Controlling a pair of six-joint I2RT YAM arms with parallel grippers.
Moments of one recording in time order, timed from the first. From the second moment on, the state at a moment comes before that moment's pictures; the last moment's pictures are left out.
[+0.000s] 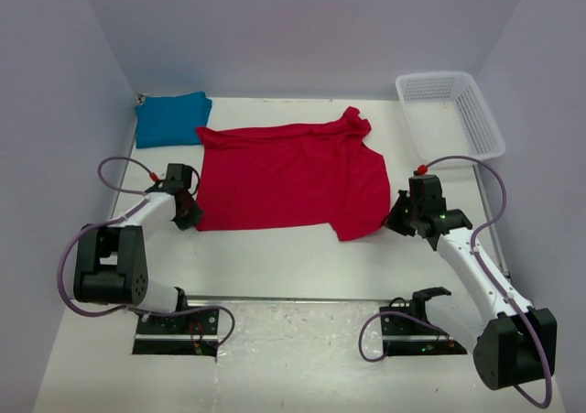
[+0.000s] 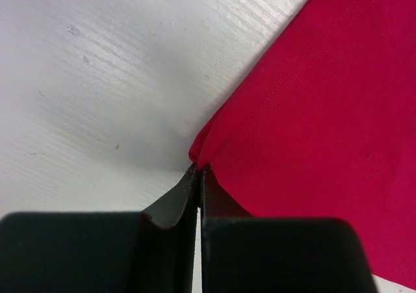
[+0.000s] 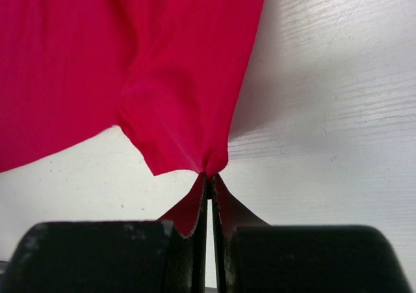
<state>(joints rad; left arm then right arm) -0.04 1.45 0.73 -0.48 -0.18 -0.65 0.19 0.99 0.66 -0.60 -0.07 0.64</state>
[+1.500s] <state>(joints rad) -0.03 1.46 2.24 -0.74 0.07 -0.31 0.22 1.26 2.46 -0.85 -0.19 0.24</state>
